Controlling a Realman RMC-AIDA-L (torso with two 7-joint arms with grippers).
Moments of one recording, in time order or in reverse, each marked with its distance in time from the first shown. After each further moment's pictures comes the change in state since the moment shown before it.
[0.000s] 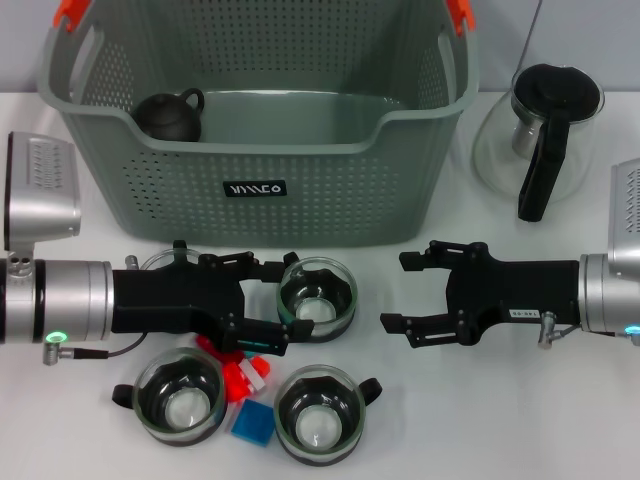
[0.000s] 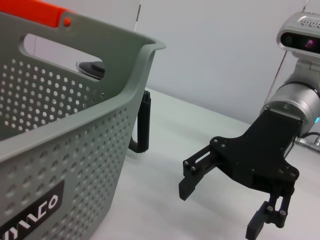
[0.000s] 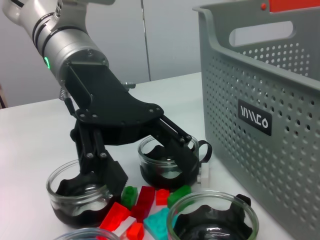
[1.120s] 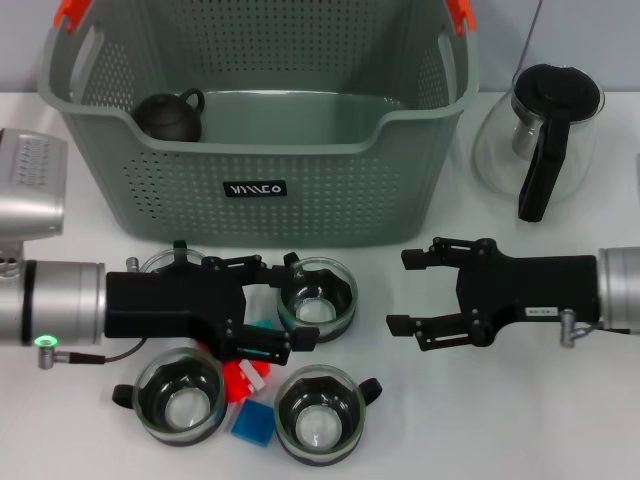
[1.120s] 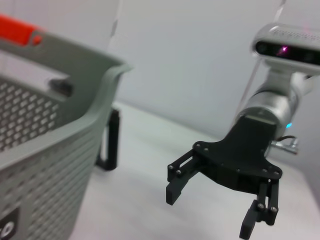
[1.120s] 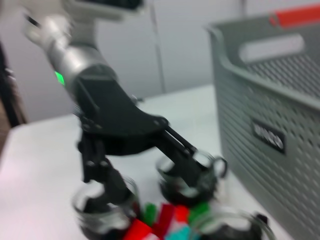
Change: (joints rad) left arm 0.003 0.004 -0.018 0.017 -0.008 0.106 -0.011; right arm -0.011 -0.016 0.020 -0.046 0.001 -0.132 0.042
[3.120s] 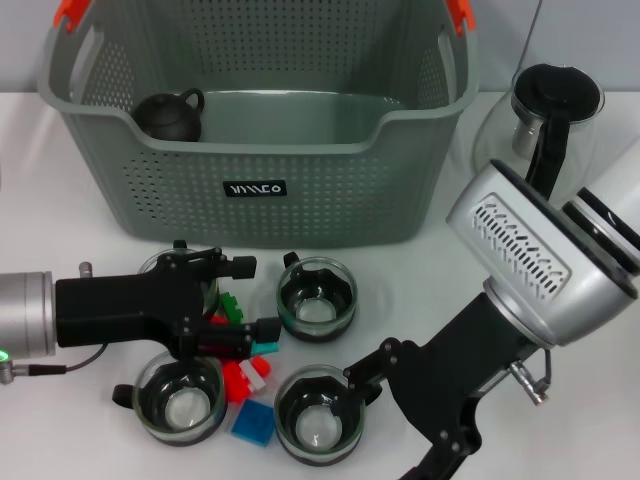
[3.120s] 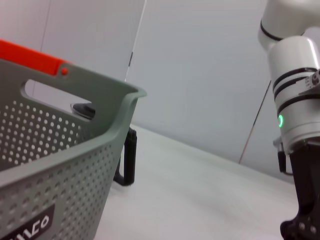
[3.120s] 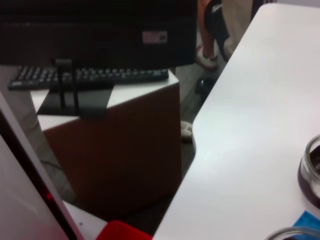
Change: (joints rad) left arm 0.049 0.010 -0.135 0.021 0.025 0.081 0.045; right arm 0.229 0.033 -0.519 -0.255 -0.150 -0.223 0.143
